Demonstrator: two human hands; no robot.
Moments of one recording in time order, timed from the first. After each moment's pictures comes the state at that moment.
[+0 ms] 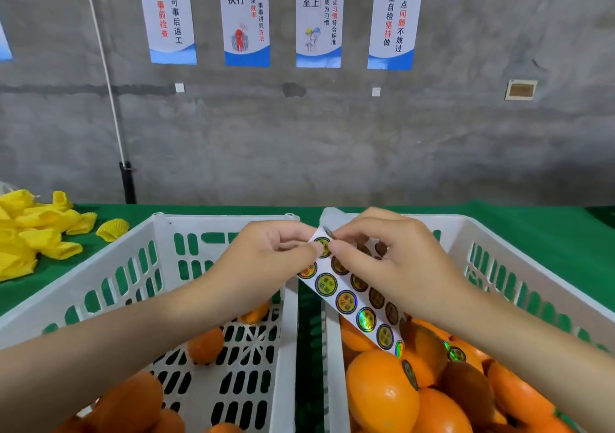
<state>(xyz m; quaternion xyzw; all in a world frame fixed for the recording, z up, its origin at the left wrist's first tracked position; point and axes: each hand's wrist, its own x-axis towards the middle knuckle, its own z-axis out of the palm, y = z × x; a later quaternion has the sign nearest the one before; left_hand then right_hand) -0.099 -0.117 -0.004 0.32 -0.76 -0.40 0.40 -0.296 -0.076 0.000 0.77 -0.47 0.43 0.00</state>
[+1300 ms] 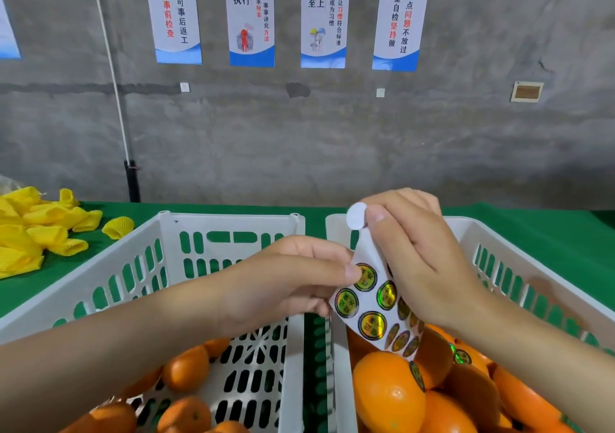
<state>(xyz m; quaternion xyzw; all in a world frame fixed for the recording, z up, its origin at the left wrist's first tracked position) -0.100 -0.101 0.006 0.20 -0.75 -0.58 0.24 -0.290 -0.064 0.006 0.76 -0.41 0.50 0.09</state>
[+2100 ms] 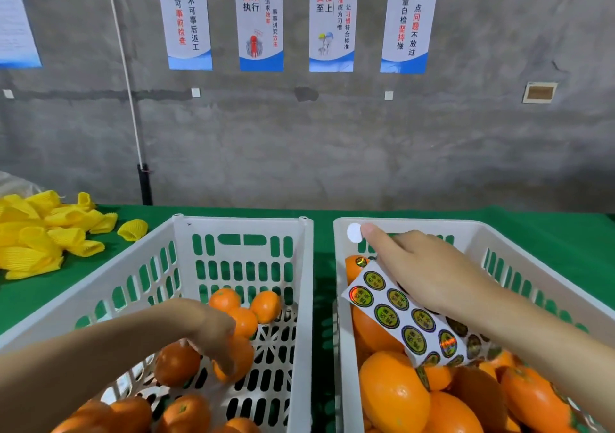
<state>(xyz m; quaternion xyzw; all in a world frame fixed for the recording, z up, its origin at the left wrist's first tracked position) -0.015 -0.207 -0.094 0.55 -0.77 -0.11 -0.32 -0.303 -0.074 0.005 0.69 -0.67 0.28 -0.02</state>
